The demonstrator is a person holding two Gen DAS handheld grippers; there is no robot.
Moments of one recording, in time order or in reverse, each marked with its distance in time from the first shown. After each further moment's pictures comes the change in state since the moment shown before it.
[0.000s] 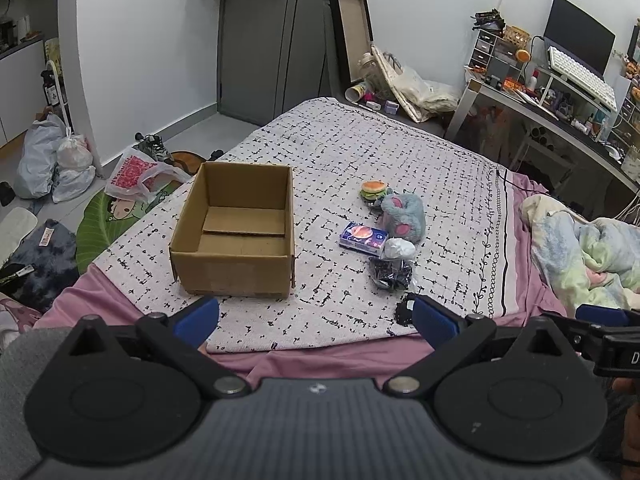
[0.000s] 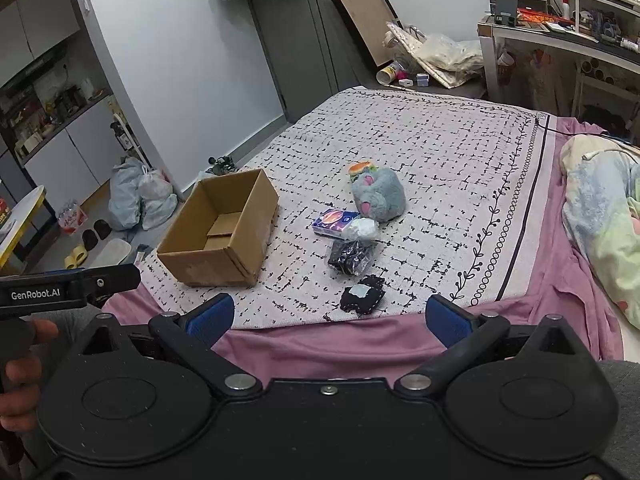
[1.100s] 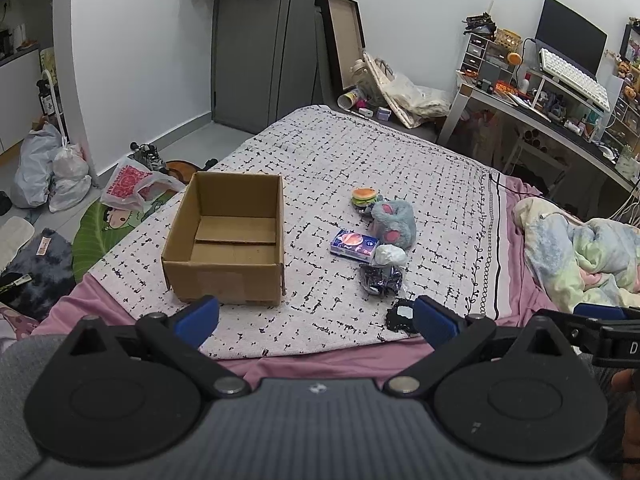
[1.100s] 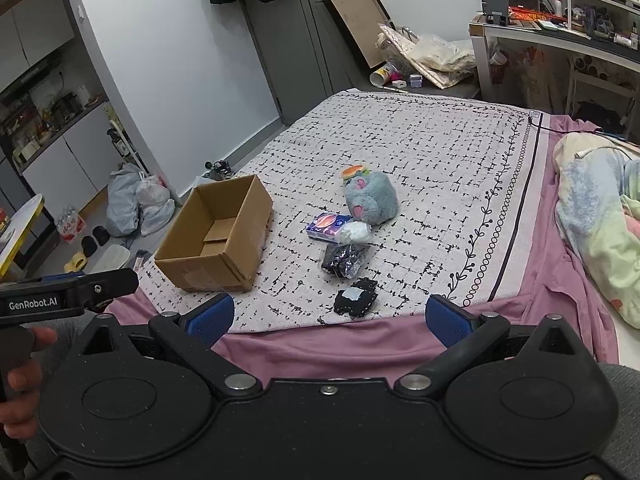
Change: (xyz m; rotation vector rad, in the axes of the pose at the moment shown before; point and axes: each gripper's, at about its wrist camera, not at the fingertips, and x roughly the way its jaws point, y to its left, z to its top) left arm -0.007 -0.010 0.004 0.012 -0.023 -0.009; right arm -0.006 -0.008 0.005 0.016 -0.002 -0.004
